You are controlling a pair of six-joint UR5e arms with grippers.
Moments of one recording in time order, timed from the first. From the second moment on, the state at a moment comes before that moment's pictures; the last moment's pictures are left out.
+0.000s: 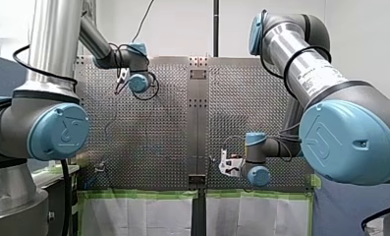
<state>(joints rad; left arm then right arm) -0.22 -1.72 -1.84 -2.47 -1.81 -1.08 2.05 -0.70 1.85 -1.12 1.50 1.64</state>
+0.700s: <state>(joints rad) -0.25 -1.77 -1.88 -2.48 -1.88 -1.02 2.05 -0.70 1.85 -1.12 1.50 1.64</state>
